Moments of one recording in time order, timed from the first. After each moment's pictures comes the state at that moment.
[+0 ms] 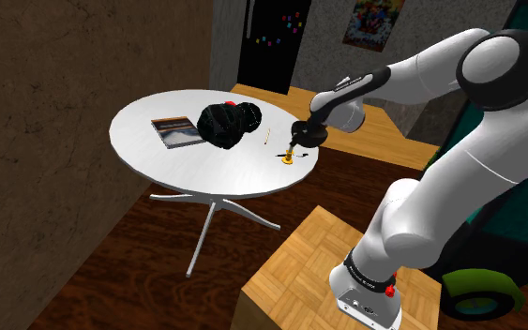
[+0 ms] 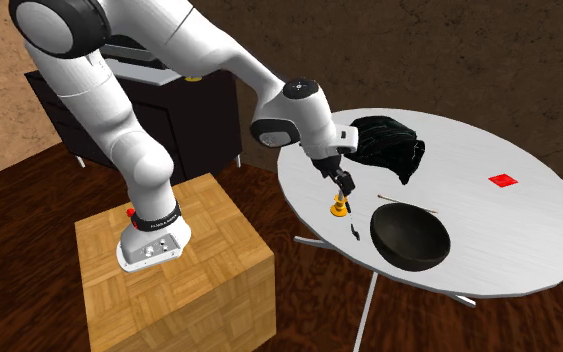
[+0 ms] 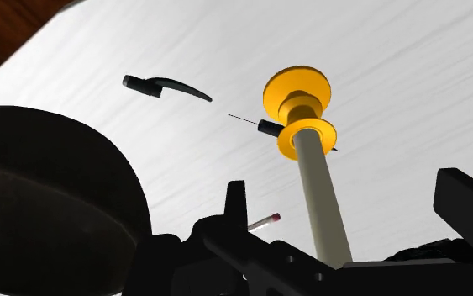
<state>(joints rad) 0.19 -0.21 -0.80 -2.57 0.19 2.79 -0.72</state>
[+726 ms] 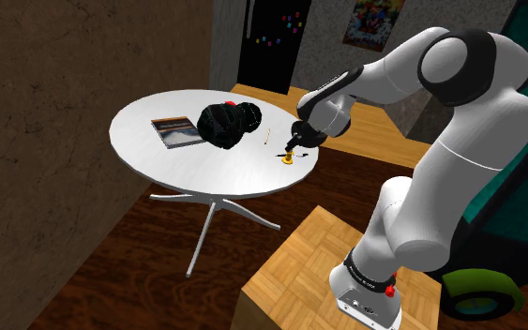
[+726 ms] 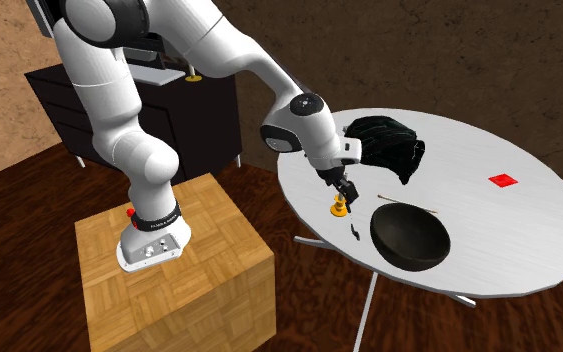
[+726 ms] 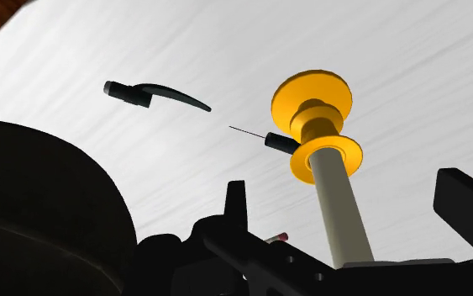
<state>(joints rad) 0.39 -0.03 -0.94 -2.52 0.57 2.84 -1.00</state>
